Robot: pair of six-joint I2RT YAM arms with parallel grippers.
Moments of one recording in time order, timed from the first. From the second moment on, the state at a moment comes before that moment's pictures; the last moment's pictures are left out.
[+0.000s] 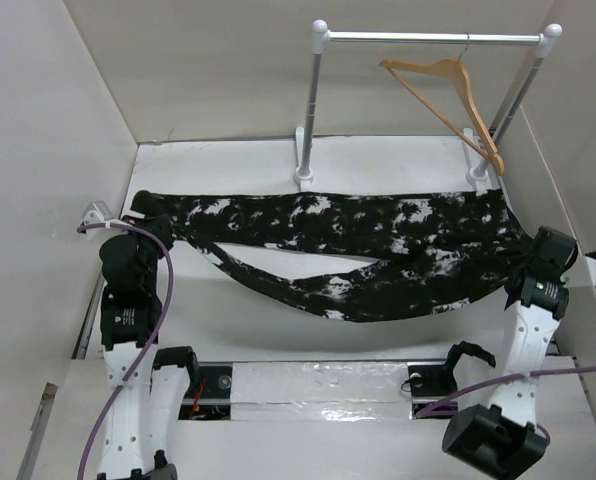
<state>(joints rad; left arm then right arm) 0.09 0.56 0.71 -0.32 -0.07 -0.77 -0.50 0.78 0.78 -0.70 0.34 0.91</state>
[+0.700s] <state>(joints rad) 0.09 0.64 0.78 -0.44 -0.31 -0.72 -0.44 0.88 0.97 -0.78 0.36 0.65</state>
